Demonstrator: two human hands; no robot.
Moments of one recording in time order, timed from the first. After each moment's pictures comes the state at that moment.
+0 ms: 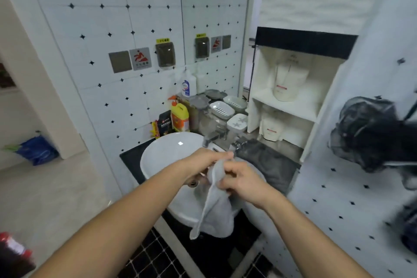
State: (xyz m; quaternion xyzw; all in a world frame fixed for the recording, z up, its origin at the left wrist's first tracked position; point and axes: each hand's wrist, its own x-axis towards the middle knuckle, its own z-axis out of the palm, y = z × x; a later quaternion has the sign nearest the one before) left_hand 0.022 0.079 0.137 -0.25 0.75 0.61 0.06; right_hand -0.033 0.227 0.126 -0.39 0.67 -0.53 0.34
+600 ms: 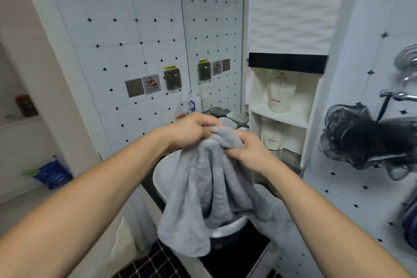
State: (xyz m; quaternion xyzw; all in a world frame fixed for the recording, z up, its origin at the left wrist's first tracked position) left_hand 0.090 0.084 0.273 -0.05 0.87 0.48 -0.06; right_hand -0.021 0.241 0.211 -0.49 0.68 -0.53 0.10
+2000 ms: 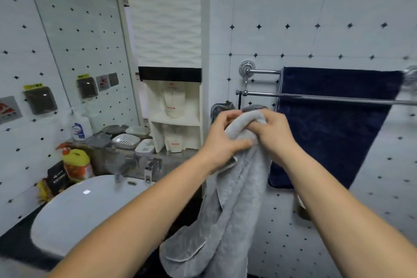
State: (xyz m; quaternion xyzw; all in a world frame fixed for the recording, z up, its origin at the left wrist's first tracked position) left_hand 0.024 0.313 0.244 0.22 0.71 0.65 -0.14; right_hand 0.012 0.459 0.275 -0.13 0.76 -0.62 -0.17
